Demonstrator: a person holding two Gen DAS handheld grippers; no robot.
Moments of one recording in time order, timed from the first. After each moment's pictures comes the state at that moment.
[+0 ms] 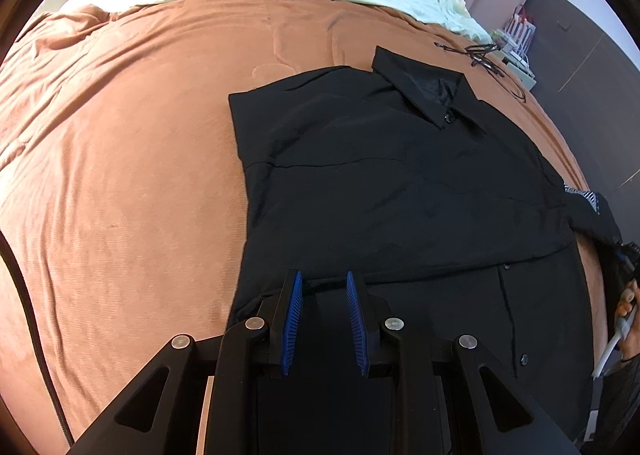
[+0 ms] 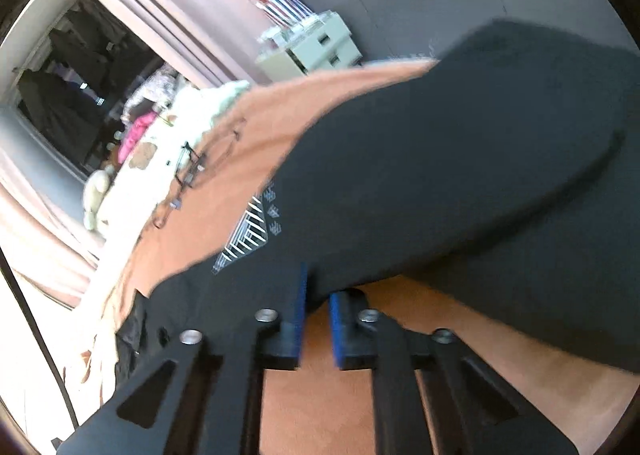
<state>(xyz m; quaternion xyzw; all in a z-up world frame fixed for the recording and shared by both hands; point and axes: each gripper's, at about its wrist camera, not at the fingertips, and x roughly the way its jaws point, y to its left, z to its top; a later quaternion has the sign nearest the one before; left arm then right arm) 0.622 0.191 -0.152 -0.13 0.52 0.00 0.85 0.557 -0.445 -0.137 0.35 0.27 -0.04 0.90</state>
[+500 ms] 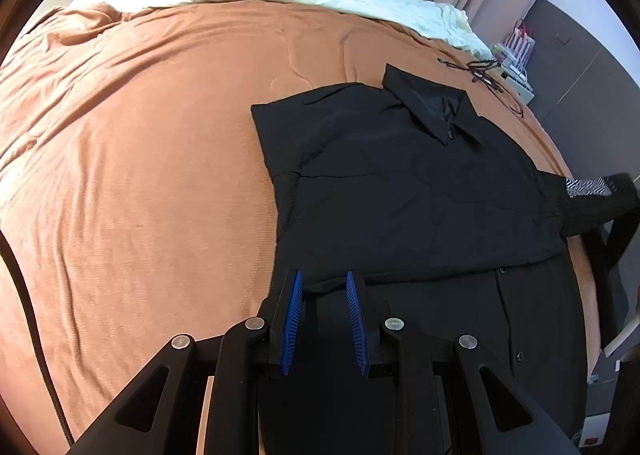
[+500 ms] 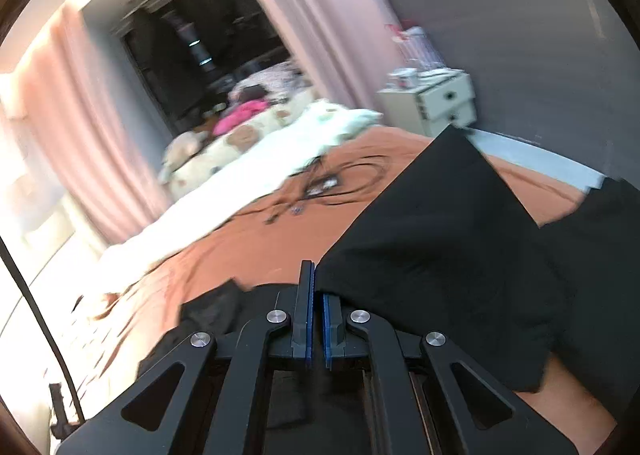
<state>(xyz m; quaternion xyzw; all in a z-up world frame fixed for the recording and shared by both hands) 0.604 0.214 -0.139 -0.15 0.50 0.00 0.85 0.549 -0.305 -0.036 0.20 0.20 0.10 0.95</state>
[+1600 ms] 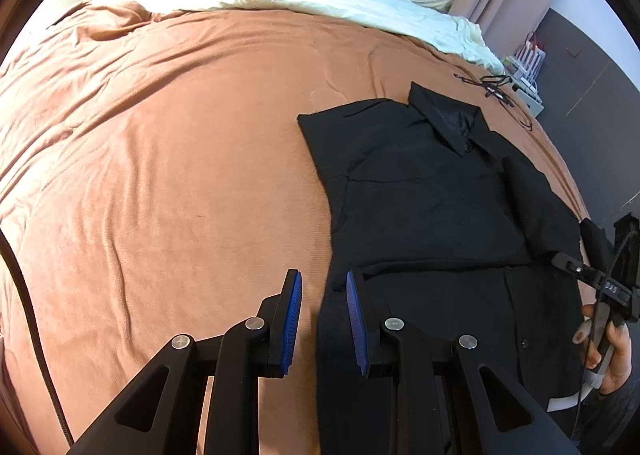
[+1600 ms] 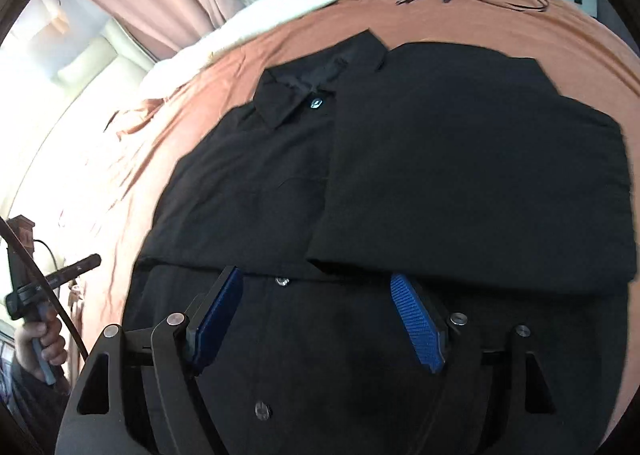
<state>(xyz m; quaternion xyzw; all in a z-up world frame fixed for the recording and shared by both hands) 0.575 0.243 -0.116 -0.15 0.49 0.02 0.86 0.637 -0.137 -0.128 0.10 0.44 0.25 0.85</state>
